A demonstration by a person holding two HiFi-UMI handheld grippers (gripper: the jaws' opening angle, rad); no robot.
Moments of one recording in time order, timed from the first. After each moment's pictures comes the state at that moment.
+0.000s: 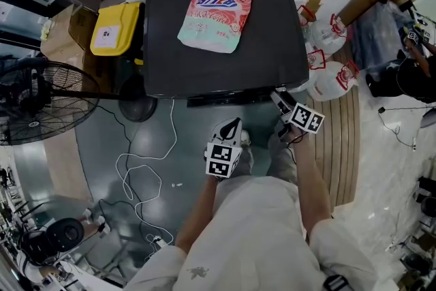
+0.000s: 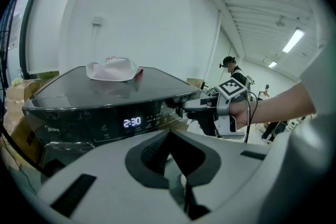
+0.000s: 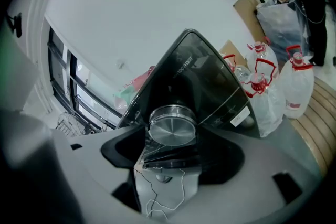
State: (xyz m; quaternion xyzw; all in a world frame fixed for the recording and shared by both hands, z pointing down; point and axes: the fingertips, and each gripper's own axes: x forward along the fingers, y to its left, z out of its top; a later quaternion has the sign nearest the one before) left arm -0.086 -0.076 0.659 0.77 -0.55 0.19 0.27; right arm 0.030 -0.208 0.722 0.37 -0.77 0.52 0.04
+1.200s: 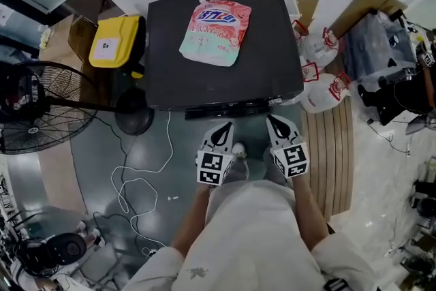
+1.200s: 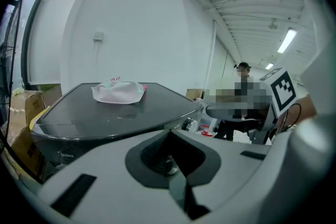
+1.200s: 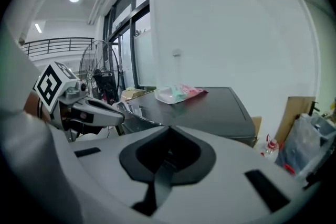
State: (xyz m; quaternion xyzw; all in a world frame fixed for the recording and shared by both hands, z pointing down) left arm -0.116 -0.090 0.614 0.78 -0.57 0.16 0.22; right arm -0.001 -0.143 0.600 0.34 -0.91 0.12 0.18
